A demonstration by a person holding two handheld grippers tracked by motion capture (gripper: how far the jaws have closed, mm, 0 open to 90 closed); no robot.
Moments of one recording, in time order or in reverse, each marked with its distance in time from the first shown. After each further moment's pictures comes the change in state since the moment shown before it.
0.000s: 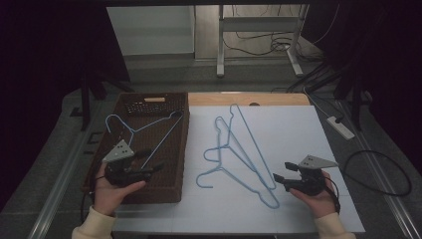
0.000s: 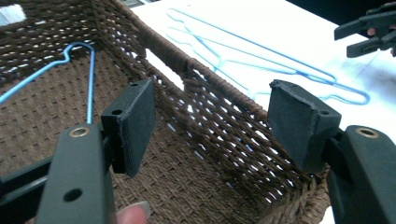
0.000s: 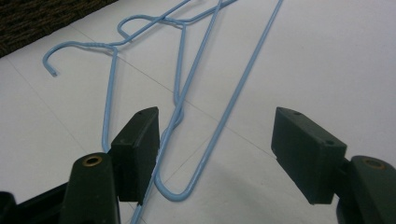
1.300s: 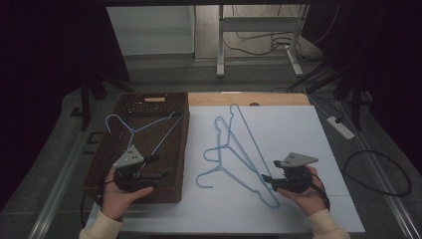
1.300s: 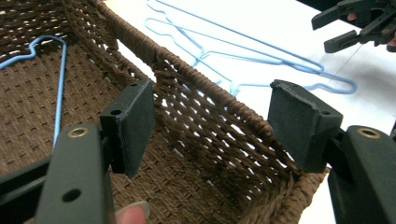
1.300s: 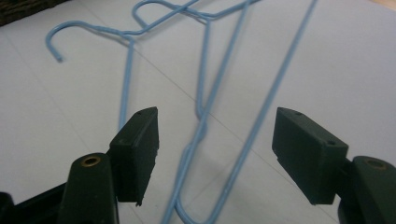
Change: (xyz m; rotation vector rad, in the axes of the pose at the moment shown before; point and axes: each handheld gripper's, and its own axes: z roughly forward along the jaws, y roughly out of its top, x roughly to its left) left arm -0.016 -0.005 0.013 0.020 -0.041 0.021; right arm 0.028 0.026 0.022 0.100 -0.002 -0.150
